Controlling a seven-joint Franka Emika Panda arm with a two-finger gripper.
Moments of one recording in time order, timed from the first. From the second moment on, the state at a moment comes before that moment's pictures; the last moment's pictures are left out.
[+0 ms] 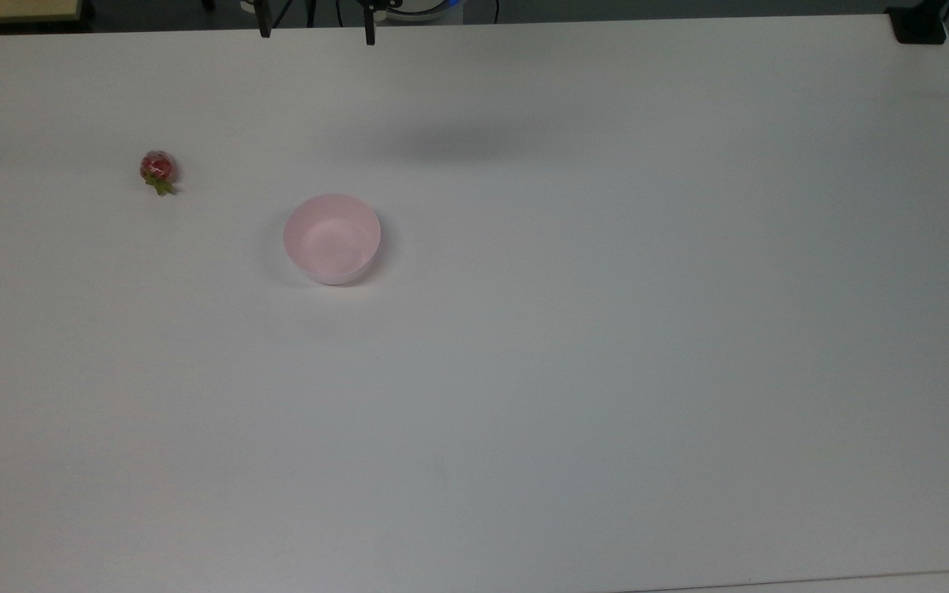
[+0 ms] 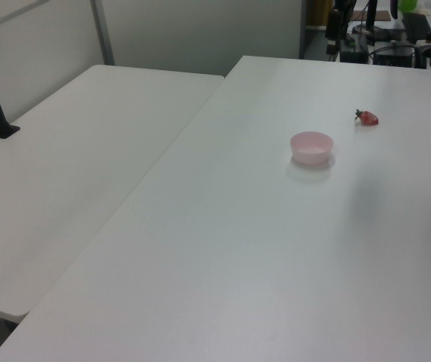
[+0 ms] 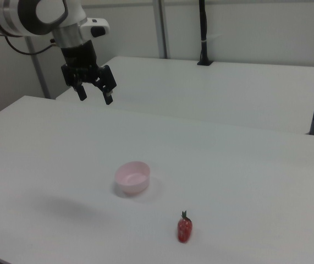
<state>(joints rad) 0.06 -0.04 -0.08 -1.65 -0.06 1.70 -0.01</state>
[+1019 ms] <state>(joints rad) 0.05 -0.04 -0.09 -1.65 -0.06 1.70 -0.03</state>
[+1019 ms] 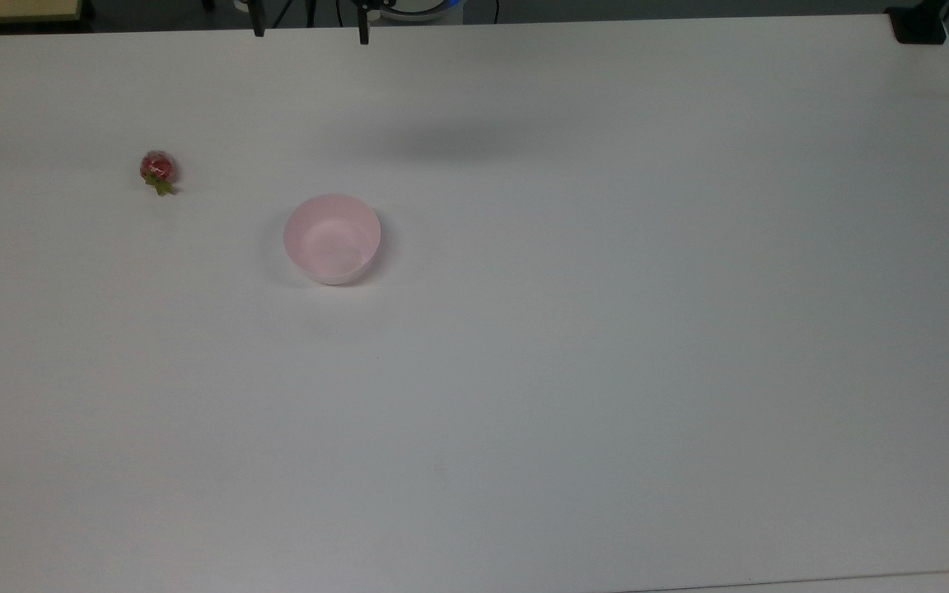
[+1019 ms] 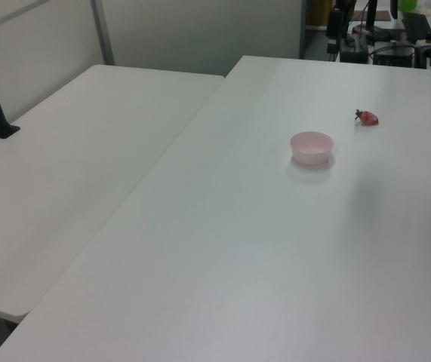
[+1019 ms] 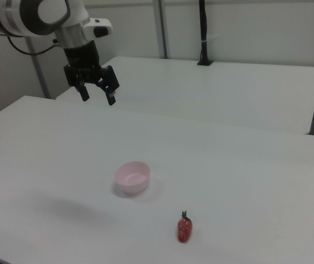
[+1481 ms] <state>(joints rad) -0.09 -0.02 -0.12 -1.71 -0.14 1.69 -0.47</state>
